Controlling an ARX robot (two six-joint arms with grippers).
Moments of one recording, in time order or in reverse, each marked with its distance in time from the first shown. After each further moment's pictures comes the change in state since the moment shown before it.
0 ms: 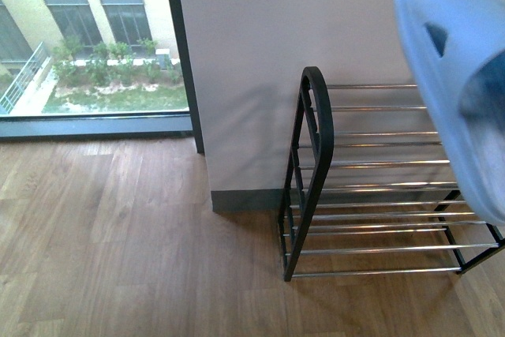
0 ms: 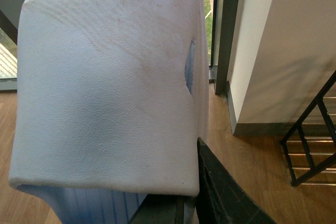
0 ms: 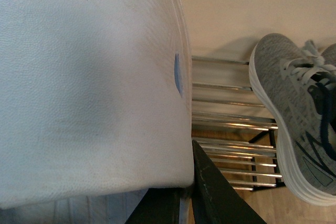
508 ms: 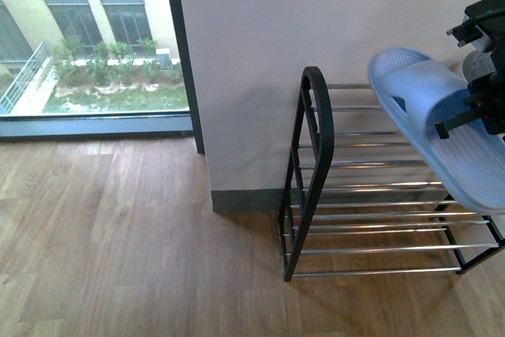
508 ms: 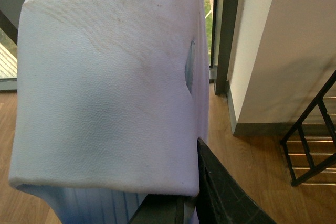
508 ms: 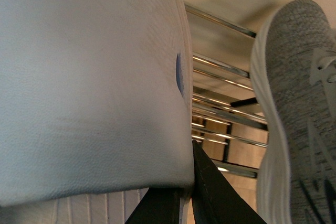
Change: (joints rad) left arm 0.000 0.000 0.000 0.000 0.000 0.000; right arm -0.057 0.423 0.283 0.004 0.183 -0.256
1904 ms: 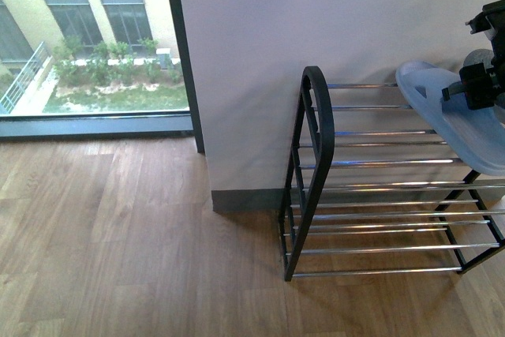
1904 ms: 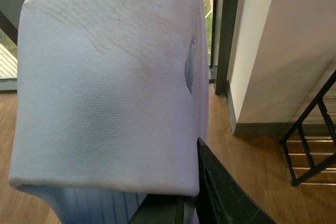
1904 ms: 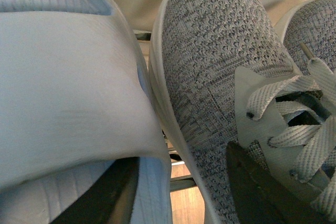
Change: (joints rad) left arm 0.000 0.000 0.000 0.000 0.000 0.000; right arm -0.120 0.348 0.468 -0.137 0.111 0.119
